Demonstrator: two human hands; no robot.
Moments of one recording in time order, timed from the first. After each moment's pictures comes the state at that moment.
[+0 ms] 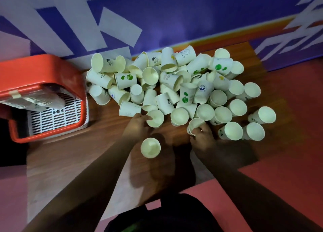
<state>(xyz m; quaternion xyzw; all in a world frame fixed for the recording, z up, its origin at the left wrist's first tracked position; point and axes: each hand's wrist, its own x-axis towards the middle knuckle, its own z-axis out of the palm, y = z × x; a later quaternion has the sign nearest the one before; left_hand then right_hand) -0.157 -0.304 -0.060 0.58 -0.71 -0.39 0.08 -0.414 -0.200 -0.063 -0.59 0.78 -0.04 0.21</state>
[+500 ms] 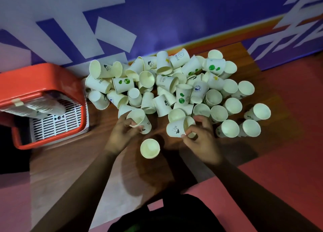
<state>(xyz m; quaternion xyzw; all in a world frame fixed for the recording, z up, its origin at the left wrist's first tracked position) -0.117 -0.278 -0.012 0.53 -0.64 -0.48 0.29 -0.396 -0.184 0.017 -0.61 0.69 -0.32 0.22</state>
